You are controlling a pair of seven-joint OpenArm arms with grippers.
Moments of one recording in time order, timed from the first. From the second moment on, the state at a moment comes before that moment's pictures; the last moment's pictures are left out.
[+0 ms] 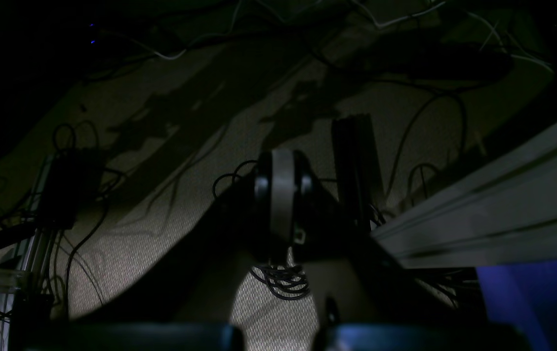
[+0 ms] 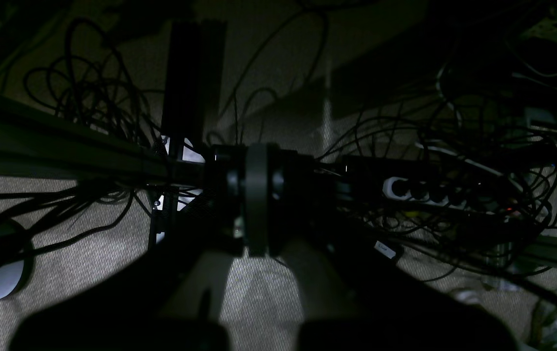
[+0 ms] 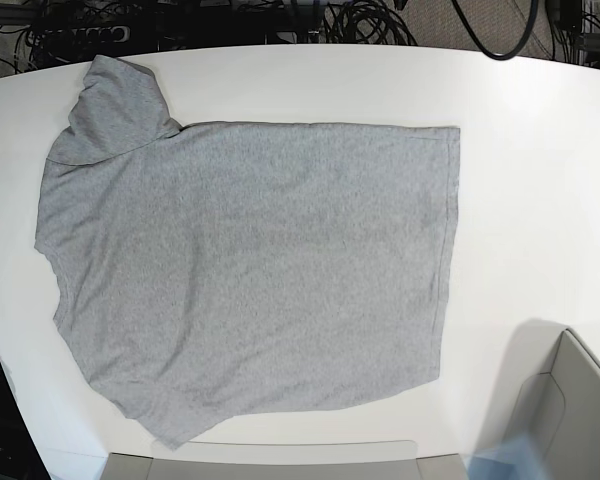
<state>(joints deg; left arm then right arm) 23.7 -0.8 -4.0 1.4 1.8 4.5 -75.5 -20.3 9.7 -6.4 3.2 2.5 5.9 60.3</state>
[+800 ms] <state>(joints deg) 44.4 -0.7 -3.8 39.0 1.9 4.8 -77.1 -45.1 10.0 -6.4 47.1 11.3 5.8 62.0</state>
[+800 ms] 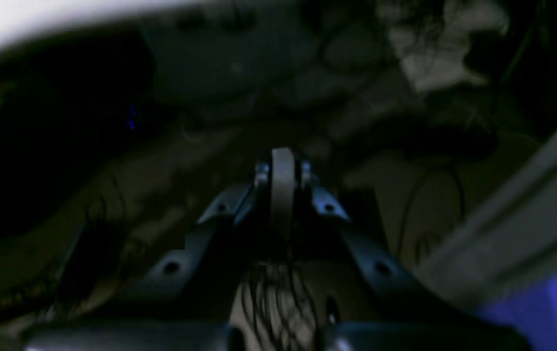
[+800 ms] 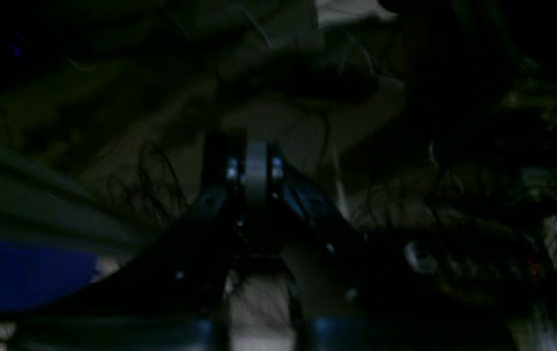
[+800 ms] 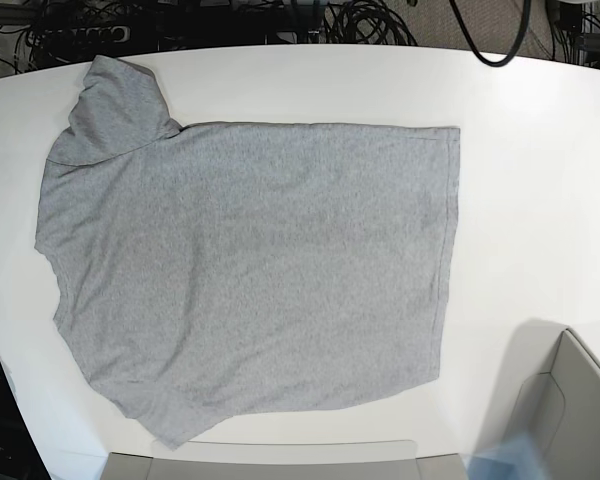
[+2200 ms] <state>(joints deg) 51.6 -1.2 1.1 99.7 1.8 4.9 -32.3 -56.6 28.6 9.9 100.2 52.5 6.4 16.2</state>
